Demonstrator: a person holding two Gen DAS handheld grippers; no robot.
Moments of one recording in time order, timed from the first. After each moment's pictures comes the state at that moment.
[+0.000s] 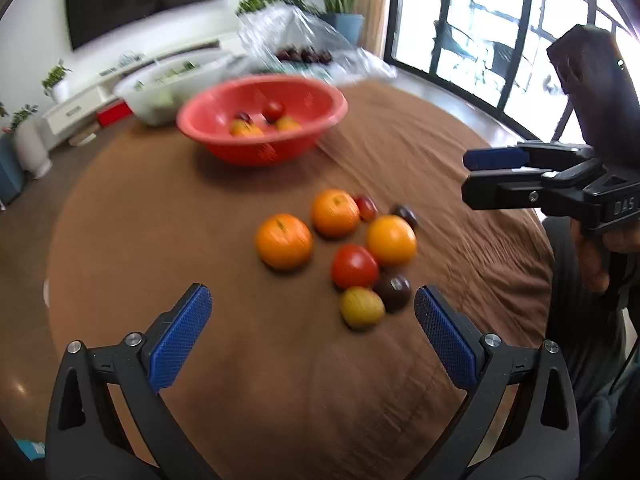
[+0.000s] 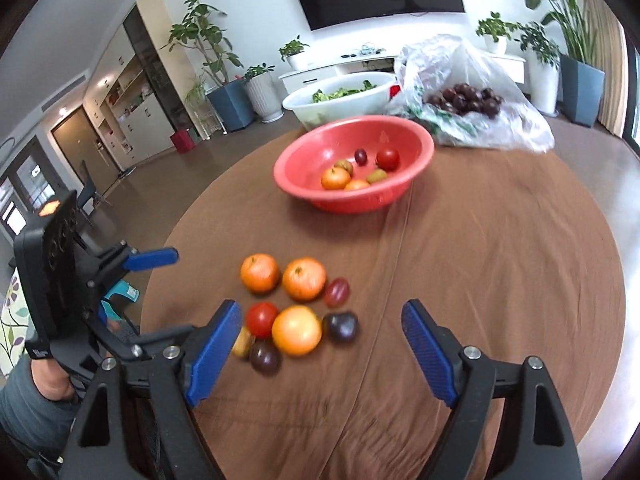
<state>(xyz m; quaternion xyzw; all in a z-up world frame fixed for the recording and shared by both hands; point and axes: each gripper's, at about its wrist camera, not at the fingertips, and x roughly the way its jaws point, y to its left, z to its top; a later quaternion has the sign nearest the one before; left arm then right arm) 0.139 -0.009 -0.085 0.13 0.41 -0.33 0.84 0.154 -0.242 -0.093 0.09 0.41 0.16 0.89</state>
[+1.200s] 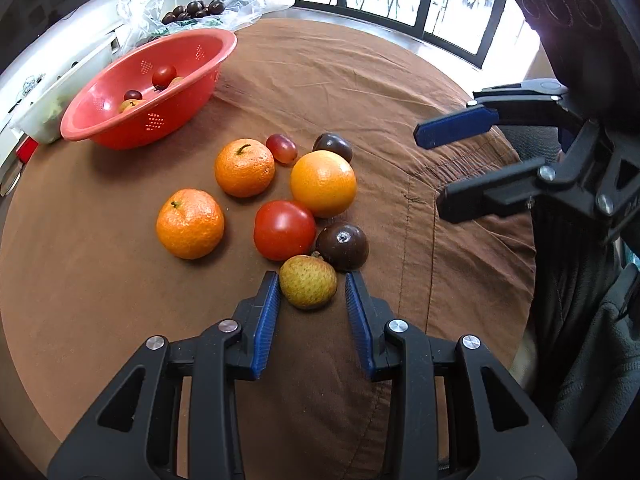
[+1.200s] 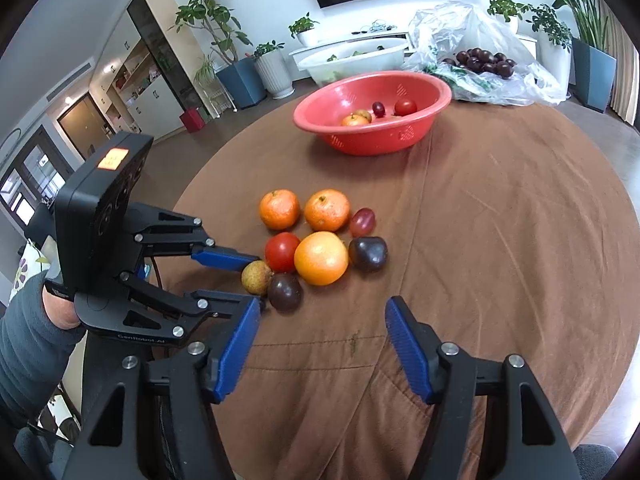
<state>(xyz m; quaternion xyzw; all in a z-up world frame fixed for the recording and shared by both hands) 0.154 -0.046 -0.124 0.24 0.45 -0.45 0.73 0.131 -0.225 -0.122 0.08 0.45 0.19 0.87</state>
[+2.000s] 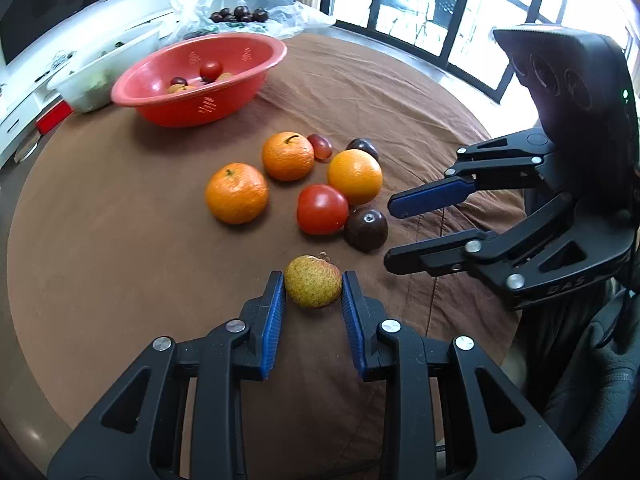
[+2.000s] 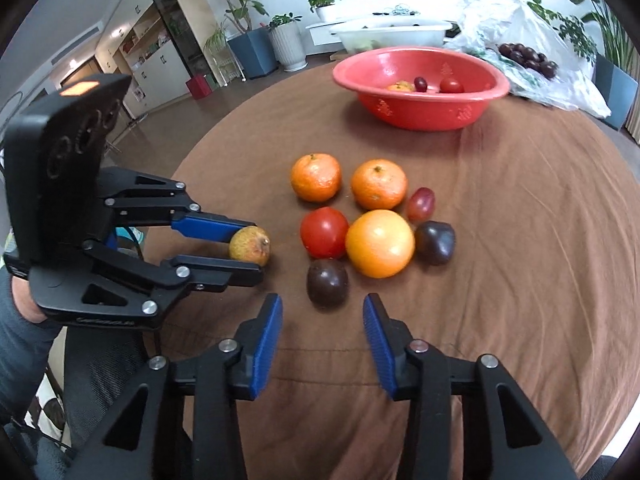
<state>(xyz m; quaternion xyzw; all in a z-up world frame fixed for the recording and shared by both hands) 0.150 -0.007 -0.112 0.18 0.45 -0.42 0.77 0.146 -0.172 -0.143 0.02 0.48 0.20 0.86</state>
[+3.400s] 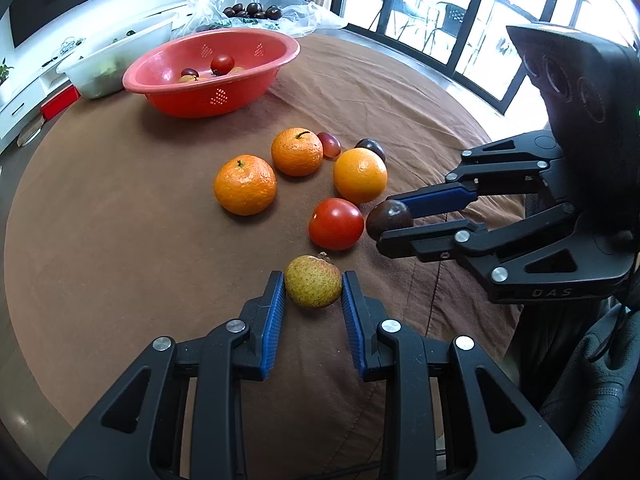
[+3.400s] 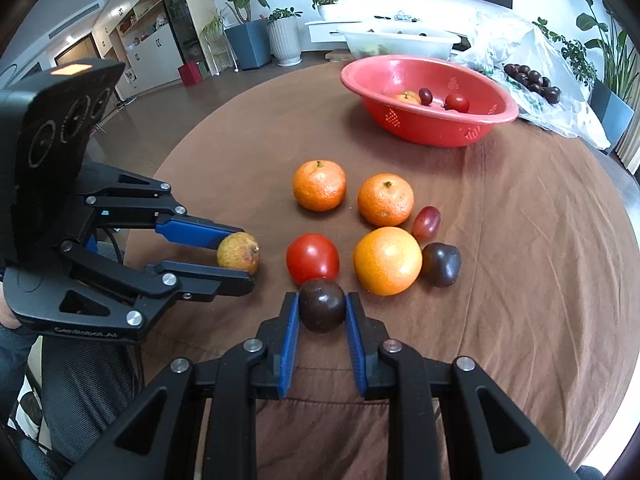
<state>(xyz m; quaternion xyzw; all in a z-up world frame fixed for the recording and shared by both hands) 0.152 -0.001 -0.113 0.16 0.46 -0.41 0.77 0.148 -0.159 -0.137 -0.02 0.47 0.18 0.86</state>
